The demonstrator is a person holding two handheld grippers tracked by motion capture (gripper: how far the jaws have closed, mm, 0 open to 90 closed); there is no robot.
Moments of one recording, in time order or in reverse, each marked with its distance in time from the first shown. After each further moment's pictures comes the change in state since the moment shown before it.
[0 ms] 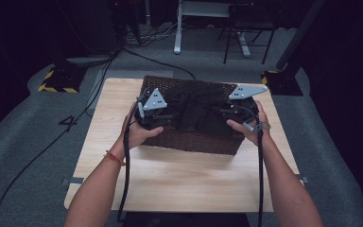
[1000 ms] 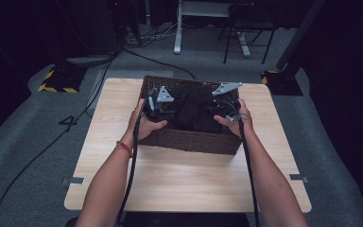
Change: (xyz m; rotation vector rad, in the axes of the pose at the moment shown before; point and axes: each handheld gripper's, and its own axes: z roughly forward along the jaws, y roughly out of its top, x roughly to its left) left arm 0.029 -0.021 0.059 0.174 0.072 -0.053; right arm -0.023 -0.016 0.078 0.169 -0.027 0.076
